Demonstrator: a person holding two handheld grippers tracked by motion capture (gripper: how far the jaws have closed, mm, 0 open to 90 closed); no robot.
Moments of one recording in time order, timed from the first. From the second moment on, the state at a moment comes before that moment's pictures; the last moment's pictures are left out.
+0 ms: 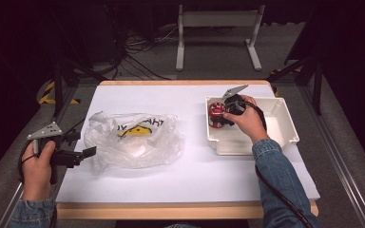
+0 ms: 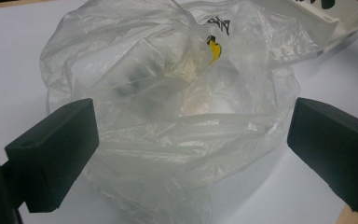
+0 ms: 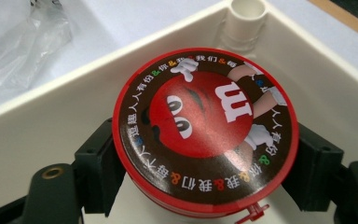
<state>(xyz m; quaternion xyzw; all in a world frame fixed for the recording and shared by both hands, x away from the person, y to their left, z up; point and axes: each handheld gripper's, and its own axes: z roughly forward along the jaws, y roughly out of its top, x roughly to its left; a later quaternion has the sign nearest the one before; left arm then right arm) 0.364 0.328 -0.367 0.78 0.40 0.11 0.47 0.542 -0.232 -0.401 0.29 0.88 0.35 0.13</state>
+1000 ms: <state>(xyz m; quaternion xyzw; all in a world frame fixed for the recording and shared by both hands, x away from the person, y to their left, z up) 0.366 0.320 -0.374 0.78 0.39 0.11 0.48 0.521 -0.238 -0.391 0.28 0.87 0.39 0.14</state>
